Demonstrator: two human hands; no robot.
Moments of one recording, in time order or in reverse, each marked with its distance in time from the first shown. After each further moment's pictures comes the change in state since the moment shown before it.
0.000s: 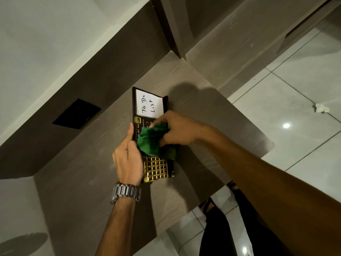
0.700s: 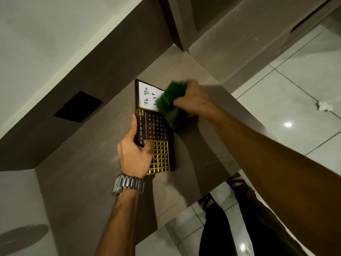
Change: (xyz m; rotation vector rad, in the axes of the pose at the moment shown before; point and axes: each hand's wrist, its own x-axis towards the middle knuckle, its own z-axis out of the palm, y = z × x) left_hand -0.006 -0.008 -0.001 0.148 -0.111 0.098; right_hand 0.030 0.016 -0.034 0.063 0.481 0.276
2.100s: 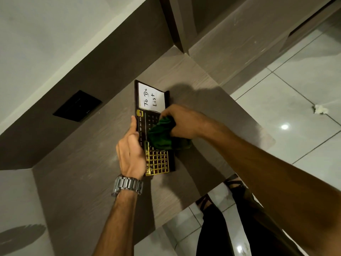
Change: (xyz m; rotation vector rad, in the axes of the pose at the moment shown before) left_hand 0.007 0.007 -0.001 -0.023 0.079 -0.028; right_hand -0.047 0.001 0.013 -0.340 -0.345 -0.328
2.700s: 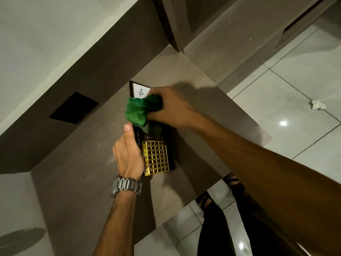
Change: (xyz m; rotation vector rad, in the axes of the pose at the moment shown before) left_hand -0.006 0.019 0.001 -0.086 0.066 -0.034; right_hand 0.025 -0.008 -0.008 0.318 0.348 -0.182
